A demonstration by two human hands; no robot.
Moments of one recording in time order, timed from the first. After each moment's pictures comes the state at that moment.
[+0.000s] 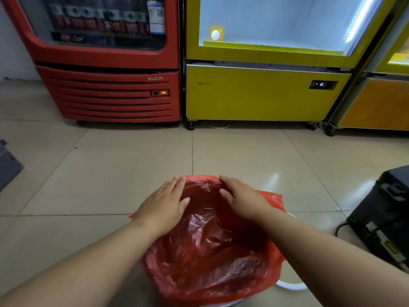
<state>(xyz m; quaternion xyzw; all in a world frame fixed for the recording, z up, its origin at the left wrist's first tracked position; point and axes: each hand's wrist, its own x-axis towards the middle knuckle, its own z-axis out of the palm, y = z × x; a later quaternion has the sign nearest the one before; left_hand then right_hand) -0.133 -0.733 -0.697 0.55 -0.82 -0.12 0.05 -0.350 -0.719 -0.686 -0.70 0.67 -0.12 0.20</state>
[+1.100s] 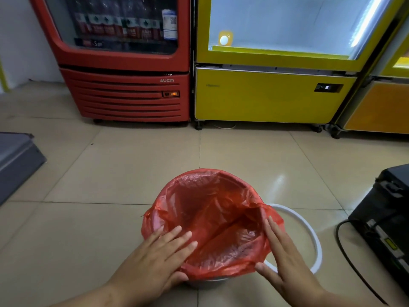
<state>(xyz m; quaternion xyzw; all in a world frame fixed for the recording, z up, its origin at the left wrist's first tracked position) -0.079 -0.596 -0.686 0.38 -0.92 0.01 -0.06 -0.382 -0.549 -0.711 -0.74 0.63 -0.17 0.17</state>
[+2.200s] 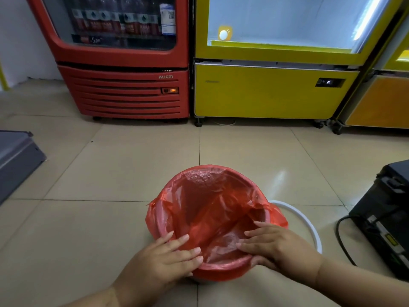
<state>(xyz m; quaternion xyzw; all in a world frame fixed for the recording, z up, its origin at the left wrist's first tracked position) -0.085 -0.591 -0.699 0.27 -0.95 -0.01 0.18 -0.386 -0.584 -0.681 -0.92 0.38 -0.13 0.01</state>
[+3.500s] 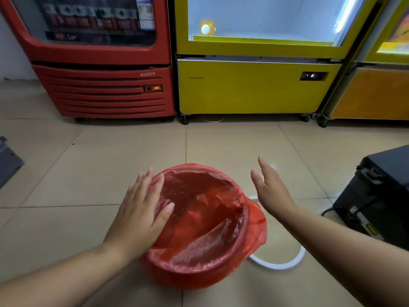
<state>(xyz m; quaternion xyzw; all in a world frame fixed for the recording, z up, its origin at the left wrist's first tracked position) -0.122 -0.645 -0.674 0.56 -0.79 -0.13 0.22 -0.414 -0.660 -0.669 -0.57 0.72 -0.32 0.22</state>
